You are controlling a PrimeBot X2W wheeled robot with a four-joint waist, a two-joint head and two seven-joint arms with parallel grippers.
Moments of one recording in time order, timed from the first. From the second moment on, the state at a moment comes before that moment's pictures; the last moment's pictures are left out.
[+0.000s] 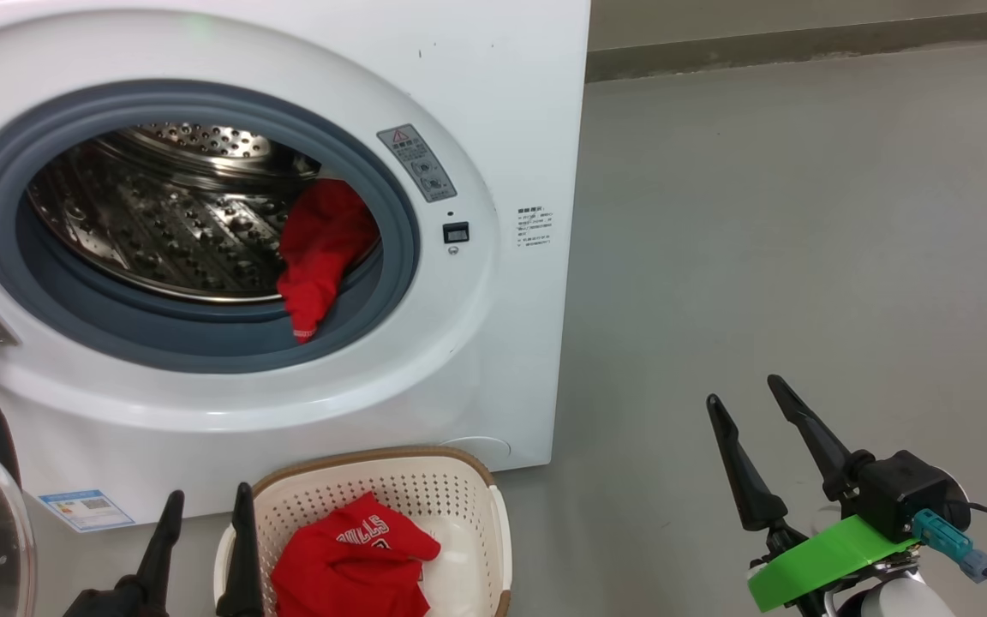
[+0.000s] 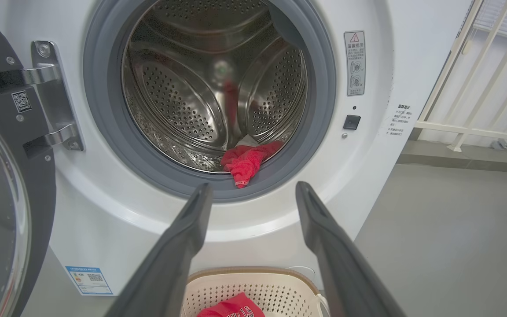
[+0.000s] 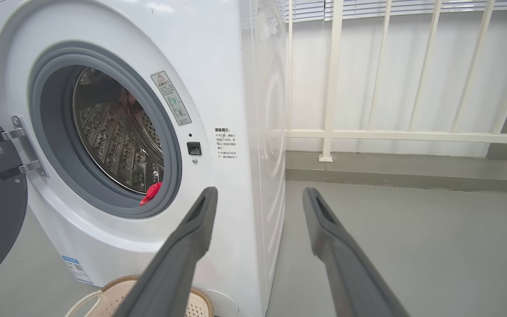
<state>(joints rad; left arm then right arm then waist) 0.02 0.06 0.00 0.18 -0.27 0.00 -0.25 -0.08 -0.10 0.14 0.21 0.29 0.13 -0.26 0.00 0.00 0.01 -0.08</state>
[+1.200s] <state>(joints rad) -0.17 0.07 -0.05 0.18 -0.30 0.02 -0.23 -0.13 -0.12 0.14 0.18 0.30 0.13 -0.26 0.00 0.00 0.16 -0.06</state>
